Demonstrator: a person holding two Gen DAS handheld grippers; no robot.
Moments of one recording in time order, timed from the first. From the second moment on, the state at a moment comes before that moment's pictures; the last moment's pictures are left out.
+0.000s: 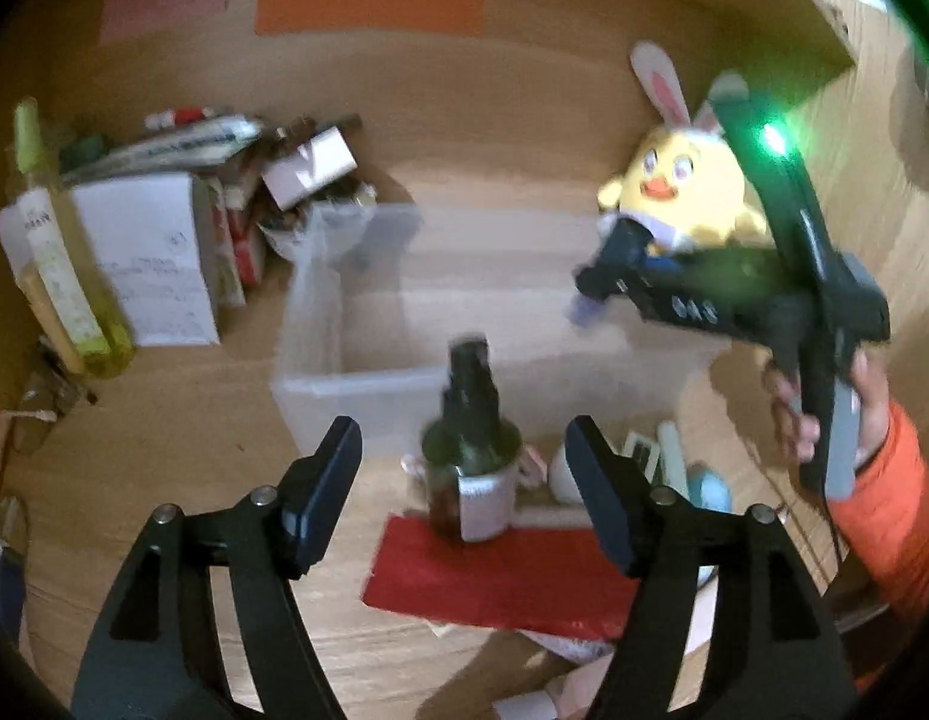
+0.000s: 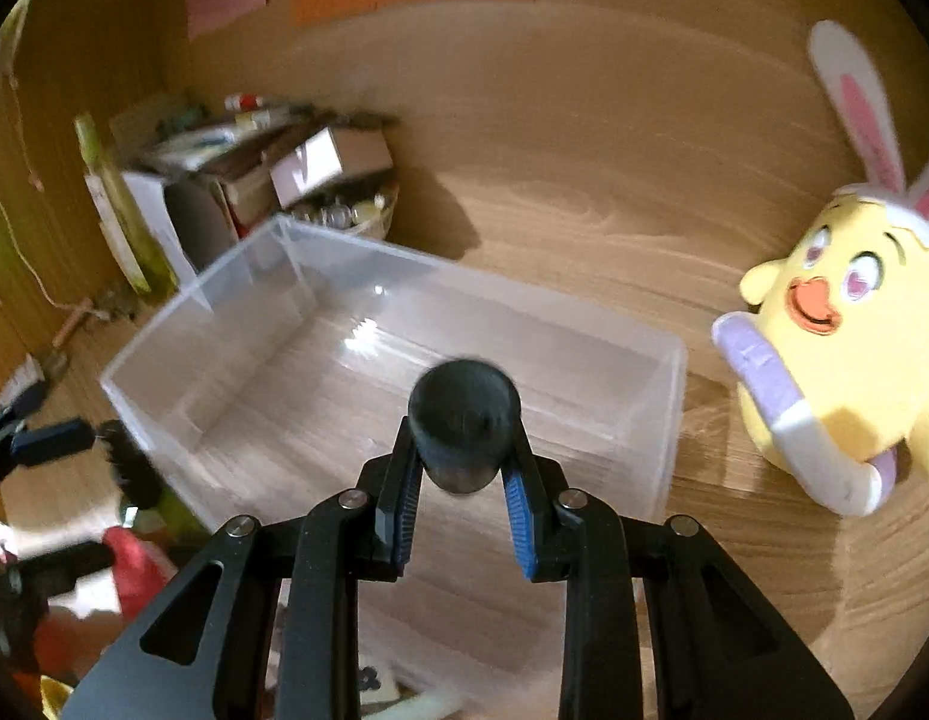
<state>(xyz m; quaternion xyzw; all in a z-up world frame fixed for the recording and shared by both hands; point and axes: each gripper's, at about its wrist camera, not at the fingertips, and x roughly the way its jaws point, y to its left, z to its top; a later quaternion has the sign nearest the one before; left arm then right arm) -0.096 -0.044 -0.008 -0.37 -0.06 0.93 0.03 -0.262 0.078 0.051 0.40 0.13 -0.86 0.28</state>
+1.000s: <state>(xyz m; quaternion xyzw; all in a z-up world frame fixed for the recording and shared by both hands) -0.147 -0.063 0.038 -0.36 -0.07 0.93 0.03 -0.243 0.103 0.070 0.38 0.12 -0.87 0.28</state>
